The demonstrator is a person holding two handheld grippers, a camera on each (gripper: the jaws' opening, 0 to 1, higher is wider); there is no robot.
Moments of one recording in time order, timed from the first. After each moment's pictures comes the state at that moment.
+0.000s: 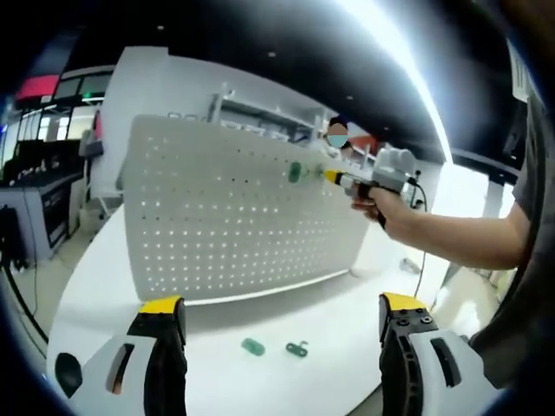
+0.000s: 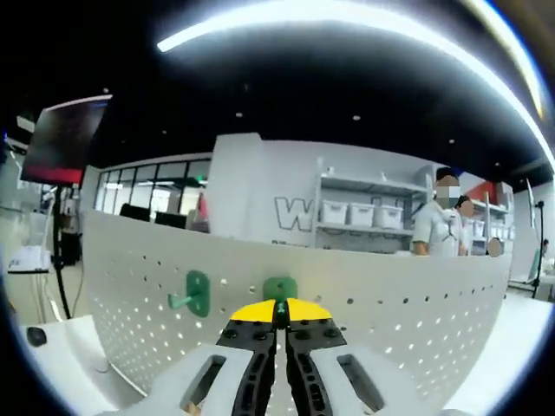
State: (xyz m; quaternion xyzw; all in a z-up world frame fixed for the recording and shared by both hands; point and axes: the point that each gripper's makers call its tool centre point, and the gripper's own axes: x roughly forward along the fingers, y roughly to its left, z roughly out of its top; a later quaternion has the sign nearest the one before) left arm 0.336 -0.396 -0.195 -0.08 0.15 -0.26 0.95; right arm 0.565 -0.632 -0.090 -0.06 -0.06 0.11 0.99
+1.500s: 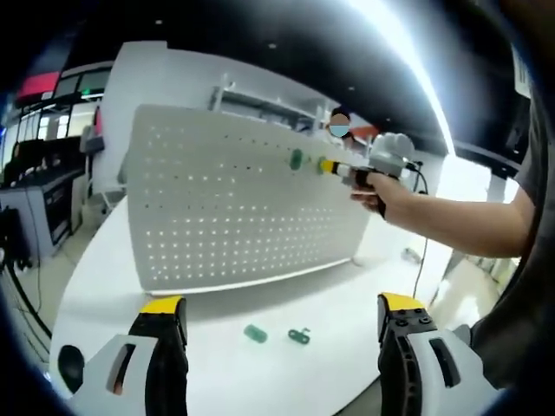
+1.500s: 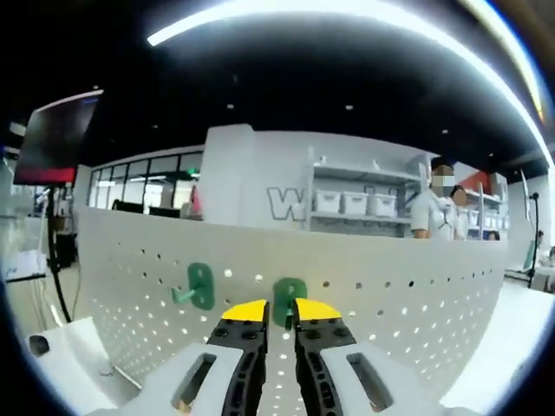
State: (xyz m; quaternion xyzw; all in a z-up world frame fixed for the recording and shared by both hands) left arm 0.326 -0.393 -0.209 -0.07 0.17 -0.25 0.95; right arm 0.562 -0.631 -0.101 -0.04 -0.03 0.08 1.00
